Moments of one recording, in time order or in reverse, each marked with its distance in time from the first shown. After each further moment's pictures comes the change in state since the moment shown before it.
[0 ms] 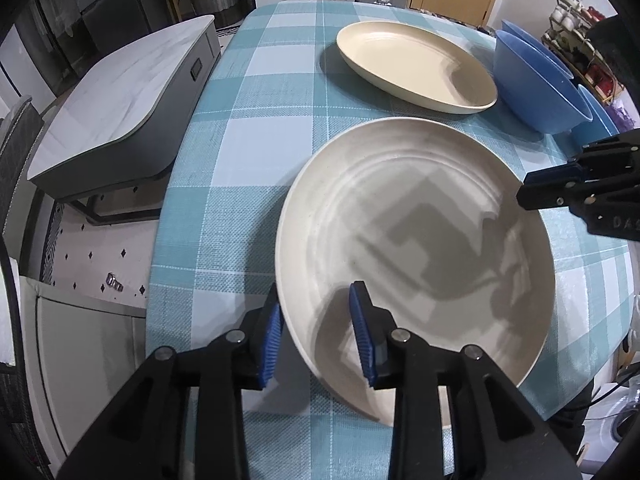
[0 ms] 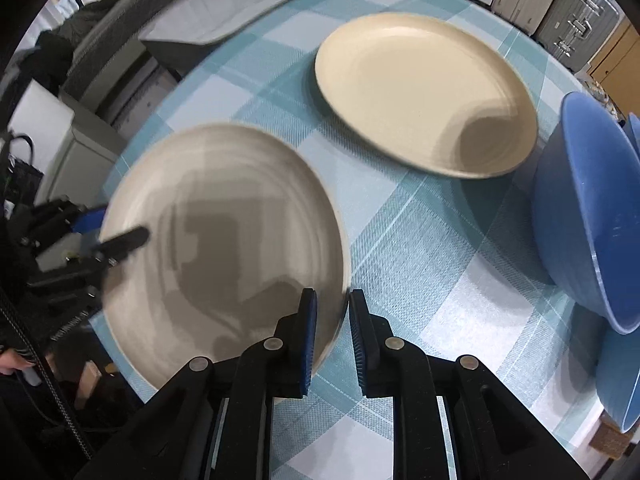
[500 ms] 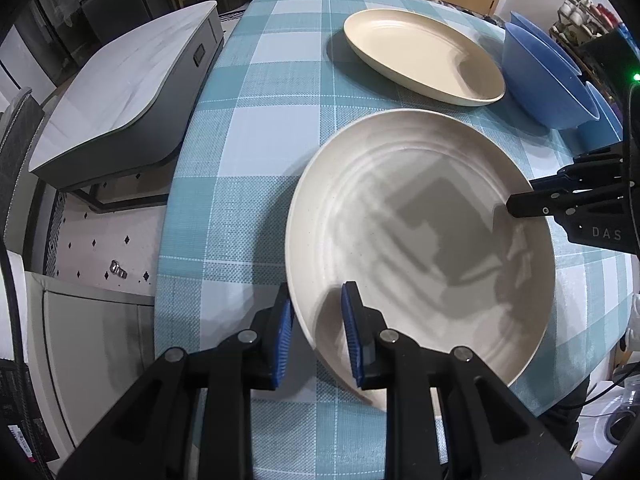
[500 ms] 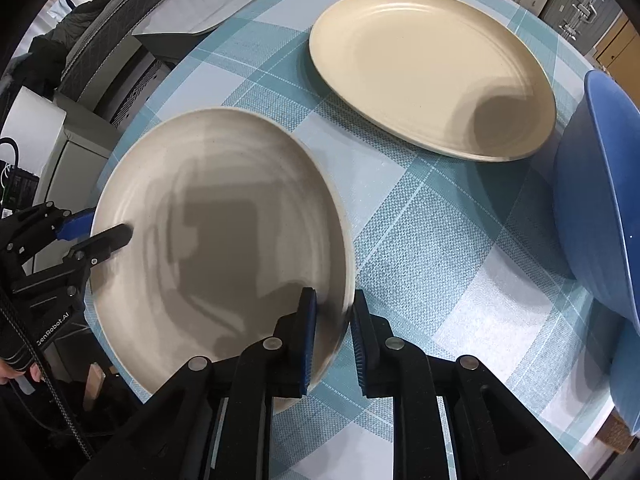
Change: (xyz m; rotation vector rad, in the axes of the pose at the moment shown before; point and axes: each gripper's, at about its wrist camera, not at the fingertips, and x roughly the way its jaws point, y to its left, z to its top) left arm 0.000 0.004 0.007 -0.010 0.068 0.013; right arm 0.027 0.000 0.005 0.016 0.070 0.016
